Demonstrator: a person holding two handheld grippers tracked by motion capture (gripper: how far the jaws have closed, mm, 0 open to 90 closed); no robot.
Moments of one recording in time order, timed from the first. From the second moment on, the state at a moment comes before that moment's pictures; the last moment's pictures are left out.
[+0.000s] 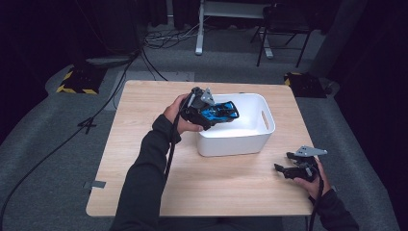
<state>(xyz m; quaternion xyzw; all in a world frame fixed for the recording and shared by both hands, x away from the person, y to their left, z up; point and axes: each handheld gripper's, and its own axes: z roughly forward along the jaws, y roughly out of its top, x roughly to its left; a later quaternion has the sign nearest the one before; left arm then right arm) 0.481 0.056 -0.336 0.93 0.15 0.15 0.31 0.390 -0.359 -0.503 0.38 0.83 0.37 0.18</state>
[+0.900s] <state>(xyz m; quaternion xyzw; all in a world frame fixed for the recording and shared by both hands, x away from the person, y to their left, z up) 0.486 0.025 -0.333 0.96 0.10 0.14 0.20 0.390 -0.359 -0.503 0.38 0.83 0.37 0.18</state>
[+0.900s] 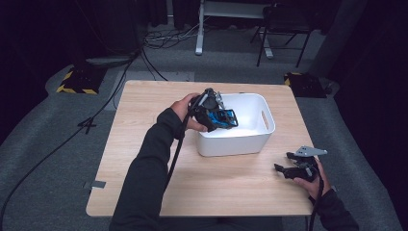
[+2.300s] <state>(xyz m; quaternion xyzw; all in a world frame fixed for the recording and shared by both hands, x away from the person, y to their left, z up) 0.488 0.018 -0.340 0.99 0.07 0.07 0.11 0.390 -0.359 -0.503 0.38 0.83 0.37 0.18</state>
